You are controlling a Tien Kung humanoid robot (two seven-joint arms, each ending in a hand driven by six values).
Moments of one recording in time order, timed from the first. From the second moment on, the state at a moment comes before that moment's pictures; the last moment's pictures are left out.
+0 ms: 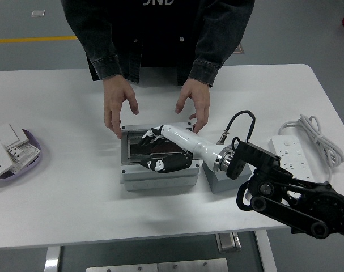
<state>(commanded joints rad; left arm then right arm) 0.03 0.07 -1.49 -0.18 1.34 0.06 0.11 0.58 -0.39 0.50 1.62 -1.46 -0.11 -0.17</state>
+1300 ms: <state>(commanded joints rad) 0.06 0.07 -1.49 -0.18 1.36 0.05 0.13 0.11 -0.30 1.14 1.44 -1.08 -0.20 0.32</state>
